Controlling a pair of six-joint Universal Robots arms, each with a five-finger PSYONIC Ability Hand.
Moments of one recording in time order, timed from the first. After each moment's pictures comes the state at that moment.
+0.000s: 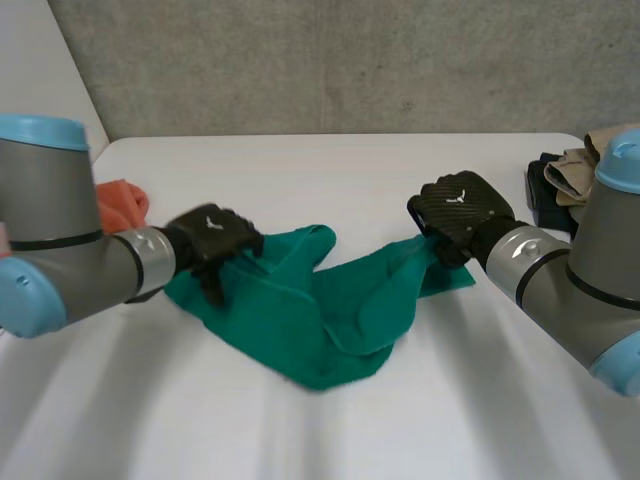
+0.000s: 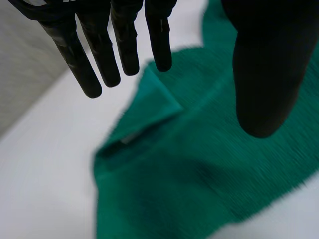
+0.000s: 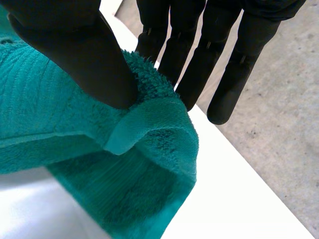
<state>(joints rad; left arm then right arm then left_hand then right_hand) 4.40 -2.16 -1.20 2.79 -1.18 3.81 1.96 -1.22 1.48 -0.01 1.32 2.63 0.44 0.43 0.43 0.43 0.26 1.11 1.17 1.19 1.20 0.99</state>
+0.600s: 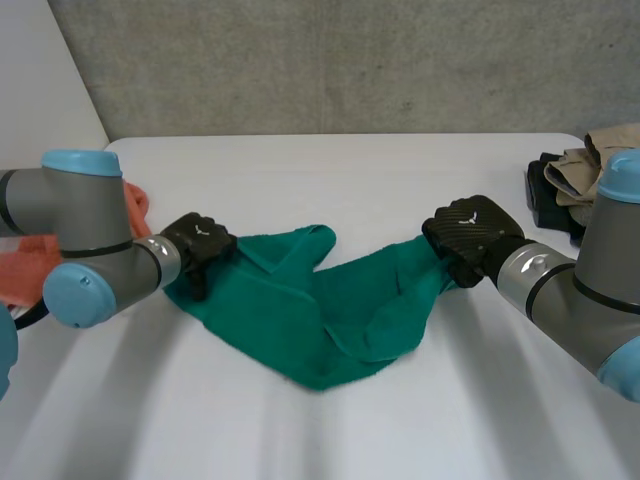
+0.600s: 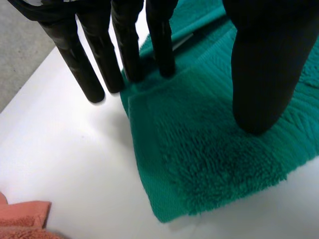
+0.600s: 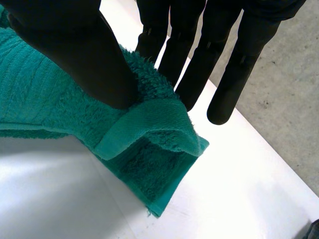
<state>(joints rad) 4.43 -2.40 -1.03 2.88 -1.35 3.86 1.91 -1.19 1.52 0.00 1.31 2.60 0.49 0.49 0.49 0.49 0.32 1.11 1.17 1.19 1.20 0.99</state>
